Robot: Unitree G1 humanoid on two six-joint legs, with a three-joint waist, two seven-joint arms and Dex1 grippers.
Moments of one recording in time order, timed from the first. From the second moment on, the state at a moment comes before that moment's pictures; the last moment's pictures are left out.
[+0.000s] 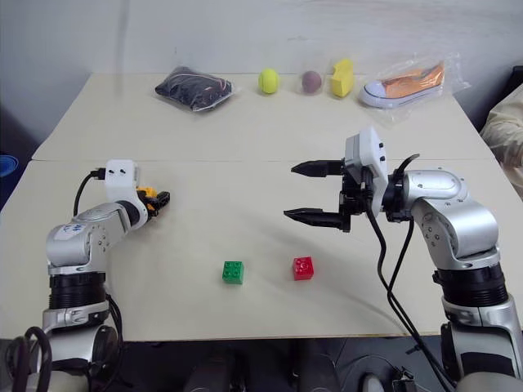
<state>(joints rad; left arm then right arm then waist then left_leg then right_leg) -0.58 0.43 0.26 0.02 -0.22 1.02 -0.05 -0.64 -0.72 -0.01 -0.16 0.62 0.51 1.19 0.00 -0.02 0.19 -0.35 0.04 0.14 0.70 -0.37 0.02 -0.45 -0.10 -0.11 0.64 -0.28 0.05</state>
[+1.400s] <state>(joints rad) -0.41 0.94 -0.18 0.09 -0.15 0.07 -1.39 -0.34 -0.94 -0.08 -0.29 0.58 0.42 1.37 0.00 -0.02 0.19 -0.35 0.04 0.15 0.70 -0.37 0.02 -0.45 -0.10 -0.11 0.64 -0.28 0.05</state>
